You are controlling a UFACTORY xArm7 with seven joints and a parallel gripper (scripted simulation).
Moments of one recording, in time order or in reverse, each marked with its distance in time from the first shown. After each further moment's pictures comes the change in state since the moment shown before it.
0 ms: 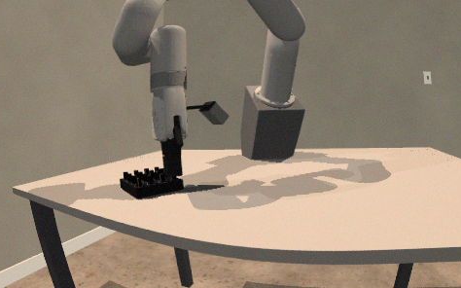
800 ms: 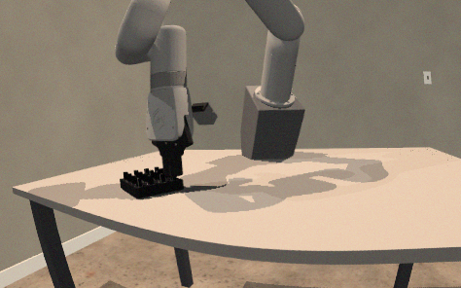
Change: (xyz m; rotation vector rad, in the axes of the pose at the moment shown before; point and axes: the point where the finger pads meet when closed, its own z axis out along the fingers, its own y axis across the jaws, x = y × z) arm 0.000 0.000 0.000 0.000 0.000 -0.405
